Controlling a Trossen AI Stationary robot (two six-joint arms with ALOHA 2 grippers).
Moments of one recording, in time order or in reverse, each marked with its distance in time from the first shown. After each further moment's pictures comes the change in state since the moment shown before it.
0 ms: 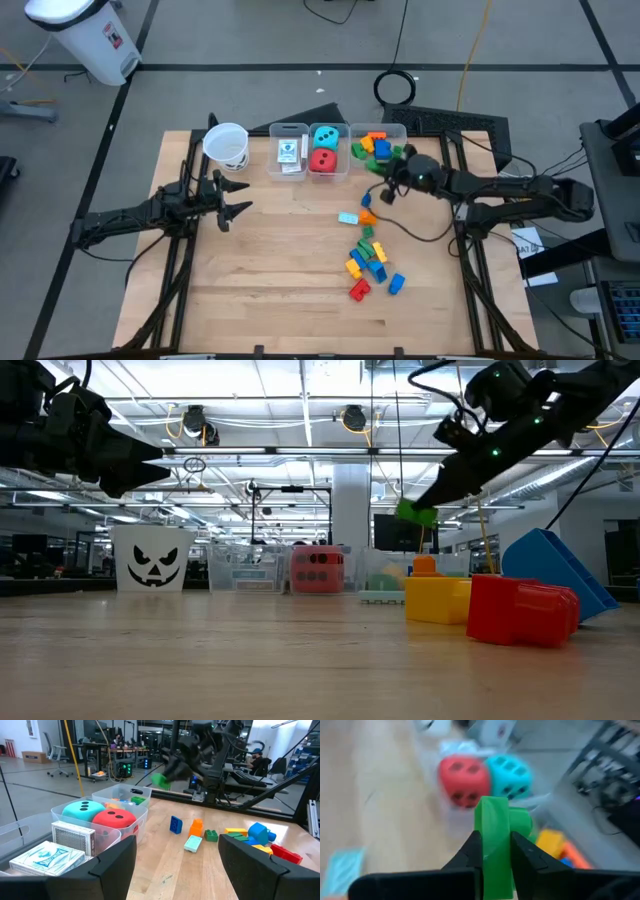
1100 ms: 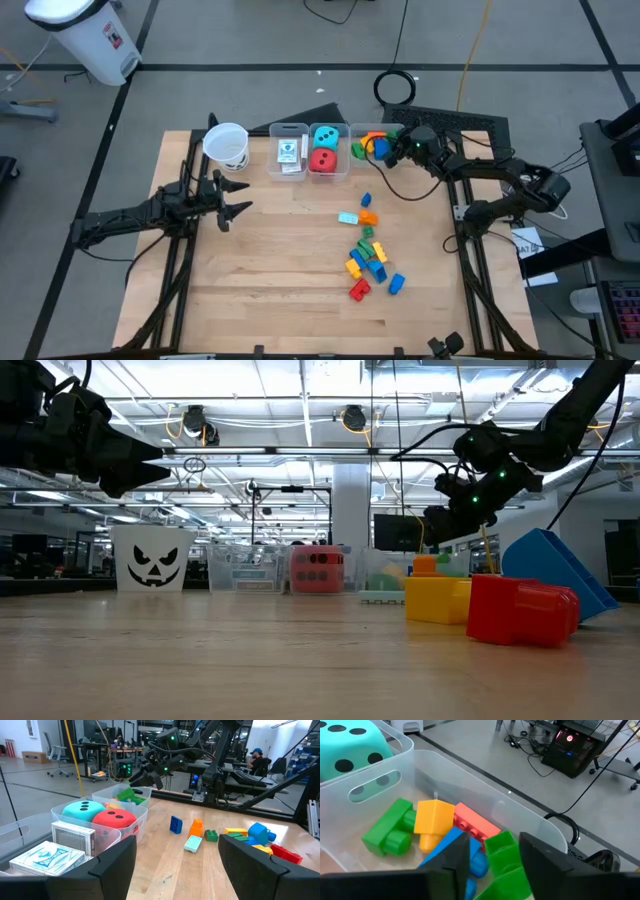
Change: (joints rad) left arm 0.000 0.000 0.000 0.000 0.000 0.000; right arm -0.430 0.288 0.000 0.252 0.000 0.085
